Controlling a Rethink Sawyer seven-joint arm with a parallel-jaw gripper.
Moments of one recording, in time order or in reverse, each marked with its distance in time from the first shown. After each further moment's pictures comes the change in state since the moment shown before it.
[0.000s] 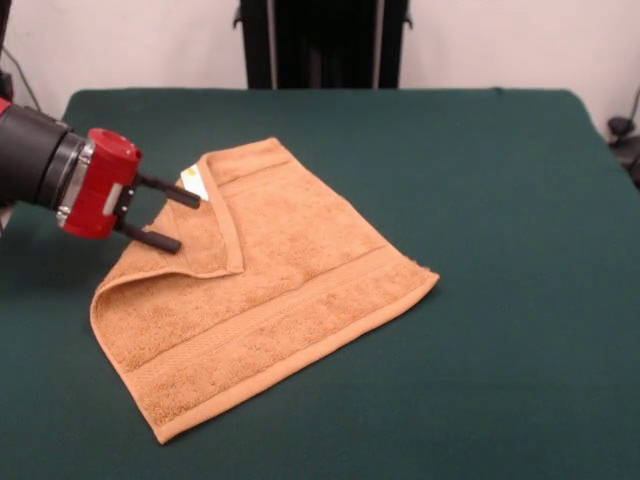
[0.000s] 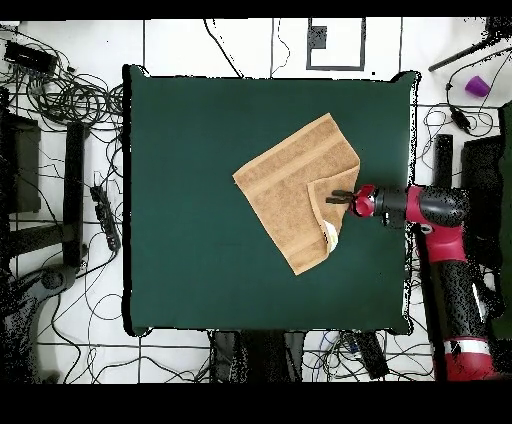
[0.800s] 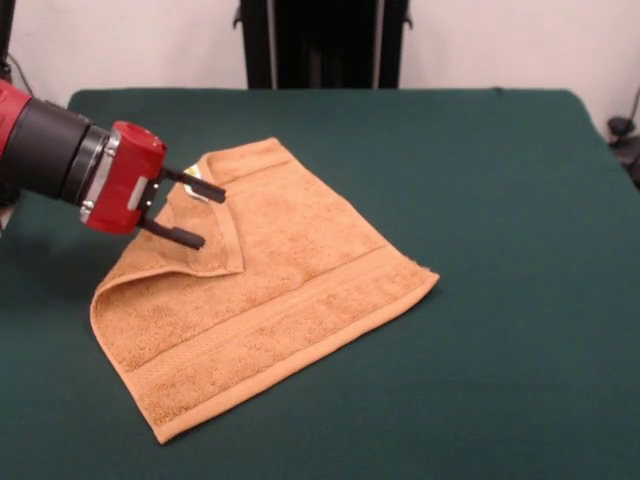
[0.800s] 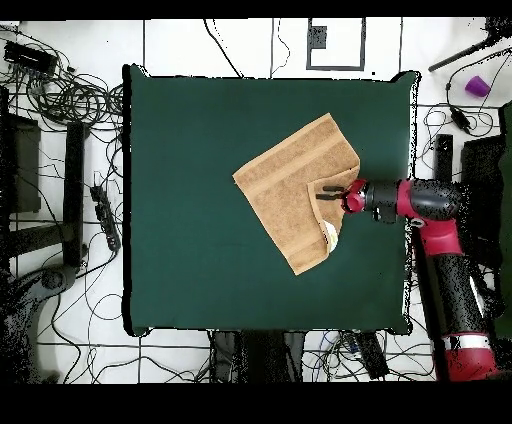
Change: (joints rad) arm 0.033 -0.042 0.018 0.054 0.003 -0.040 0.000
